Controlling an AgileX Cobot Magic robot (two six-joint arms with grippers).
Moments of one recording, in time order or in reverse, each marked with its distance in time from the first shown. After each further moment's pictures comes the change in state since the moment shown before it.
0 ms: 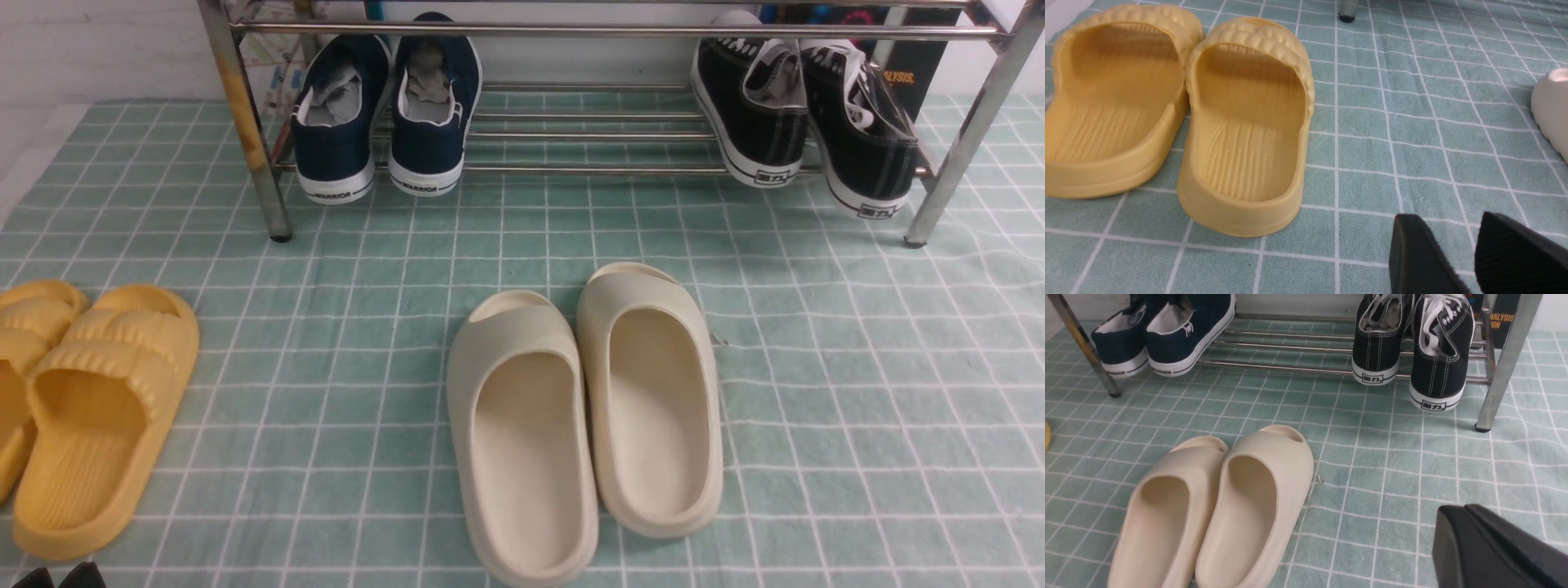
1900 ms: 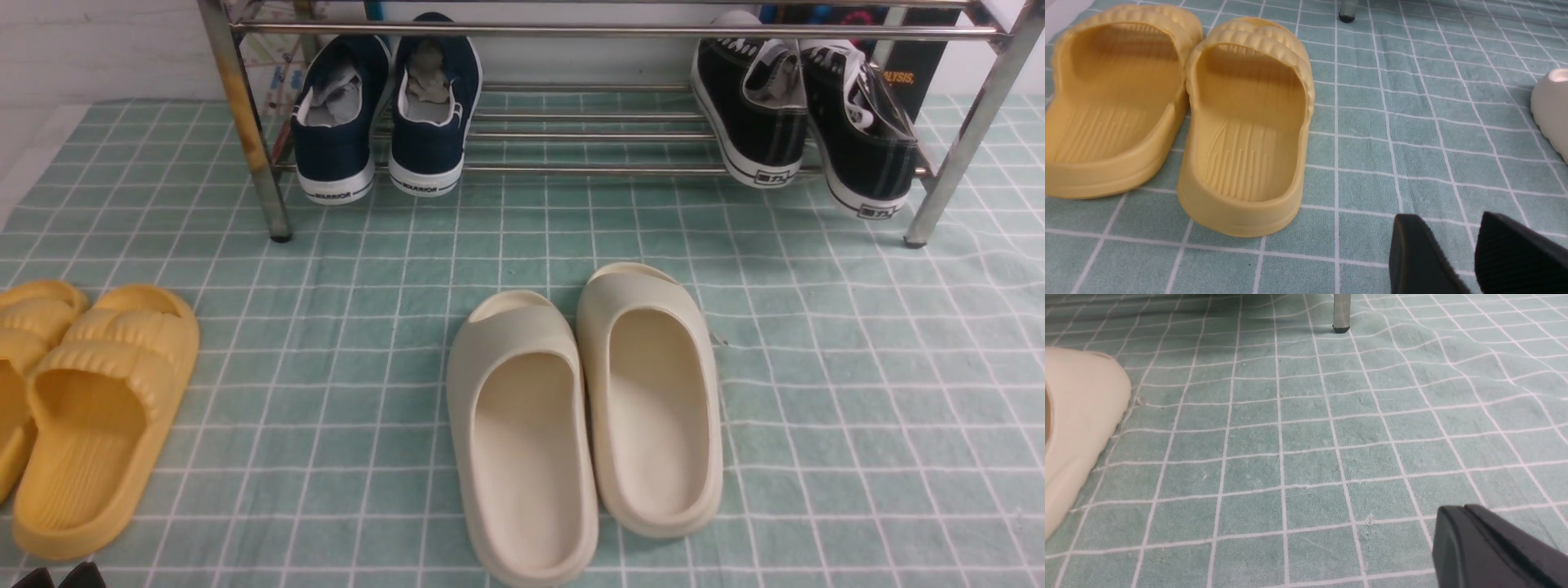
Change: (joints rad) right arm -0.129 -0.527 0.848 -0.325 -0.427 0.247; left arm 0.000 0.000 0.000 0.000 0.000 0.000
